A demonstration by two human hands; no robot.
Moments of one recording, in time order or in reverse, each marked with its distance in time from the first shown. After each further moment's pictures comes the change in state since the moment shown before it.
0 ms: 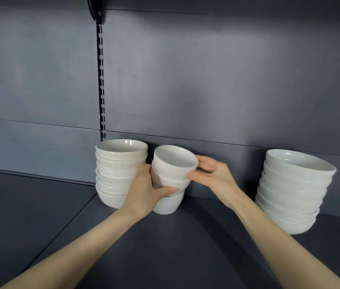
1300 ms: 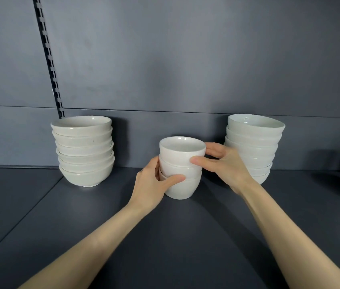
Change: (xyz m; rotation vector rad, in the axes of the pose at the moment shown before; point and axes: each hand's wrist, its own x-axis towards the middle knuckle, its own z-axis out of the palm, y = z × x) left_hand -0.045 0.018 0.074 -0.166 -0.169 0.043; right_hand -0.073 -0.001 -0.058 -0.119 0.223 0.077
